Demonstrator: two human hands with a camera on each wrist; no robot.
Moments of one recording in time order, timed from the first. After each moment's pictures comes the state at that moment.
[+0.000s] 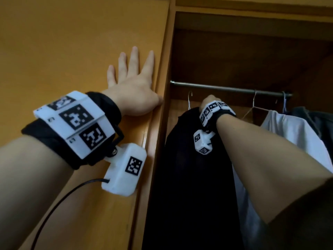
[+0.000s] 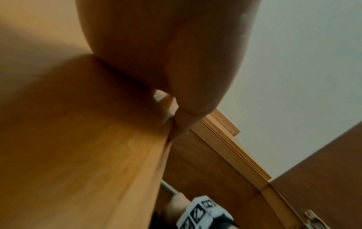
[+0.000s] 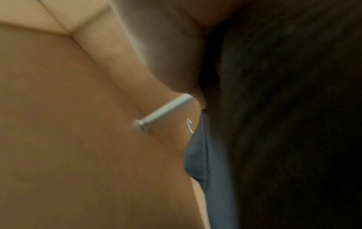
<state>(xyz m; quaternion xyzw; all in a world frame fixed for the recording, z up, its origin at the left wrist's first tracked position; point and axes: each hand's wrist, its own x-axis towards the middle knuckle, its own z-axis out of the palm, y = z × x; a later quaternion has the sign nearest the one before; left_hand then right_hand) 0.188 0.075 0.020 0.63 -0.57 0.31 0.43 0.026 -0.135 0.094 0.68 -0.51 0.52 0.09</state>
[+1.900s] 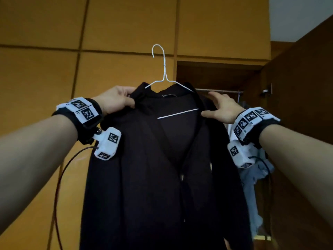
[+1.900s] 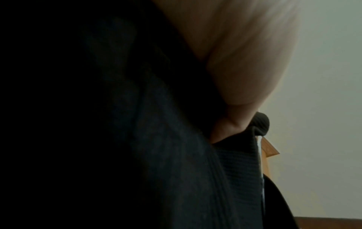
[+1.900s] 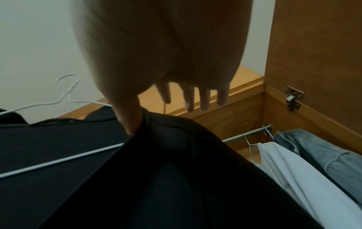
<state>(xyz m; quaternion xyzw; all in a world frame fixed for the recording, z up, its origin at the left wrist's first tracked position) 0.231 0.421 -0.048 0.47 -0.72 -0.08 0.51 -0.089 0.294 -0.033 0.77 -0.49 0.39 0.11</state>
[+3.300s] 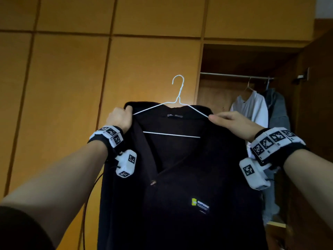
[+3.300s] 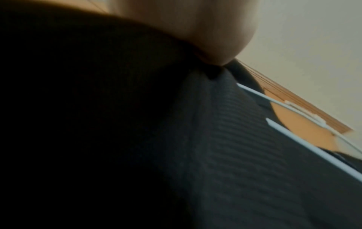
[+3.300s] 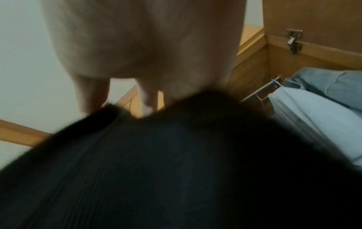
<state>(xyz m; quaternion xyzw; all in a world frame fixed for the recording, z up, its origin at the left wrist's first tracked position) 0.287 0.407 -0.166 0.70 -0.40 0.10 0.59 -0.061 0.338 -0.132 0.87 -0.29 0.37 -0.13</state>
